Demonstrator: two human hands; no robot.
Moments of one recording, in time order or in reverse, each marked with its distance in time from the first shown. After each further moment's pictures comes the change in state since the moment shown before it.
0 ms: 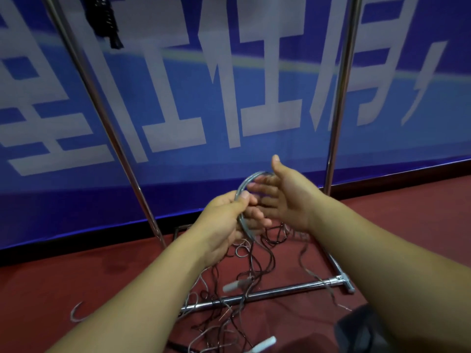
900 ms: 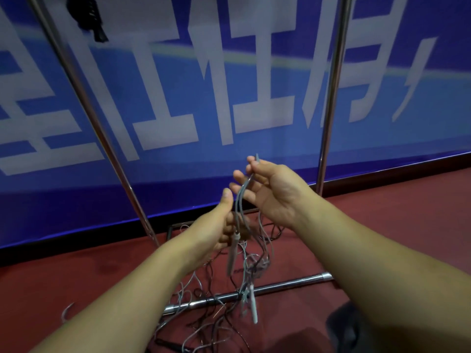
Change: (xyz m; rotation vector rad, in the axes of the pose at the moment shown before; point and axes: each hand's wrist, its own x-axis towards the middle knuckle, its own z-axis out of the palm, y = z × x) left_hand 0.011 -0.023 -0.019 0.346 -0.083 -0.216; right_hand -0.008 -0.001 0.017 0.407 -0.120 -0.156
